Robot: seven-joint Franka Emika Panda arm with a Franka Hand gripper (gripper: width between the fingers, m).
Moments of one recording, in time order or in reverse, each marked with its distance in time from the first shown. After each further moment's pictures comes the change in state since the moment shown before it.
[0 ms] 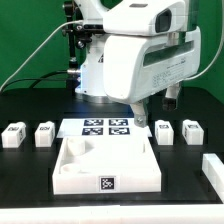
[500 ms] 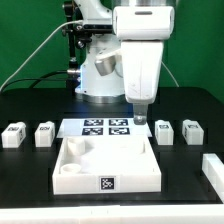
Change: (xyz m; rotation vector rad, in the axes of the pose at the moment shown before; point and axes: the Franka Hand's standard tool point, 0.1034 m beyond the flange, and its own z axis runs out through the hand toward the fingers) arm -0.043 -0.022 0.012 -0.024 0.008 -0.564
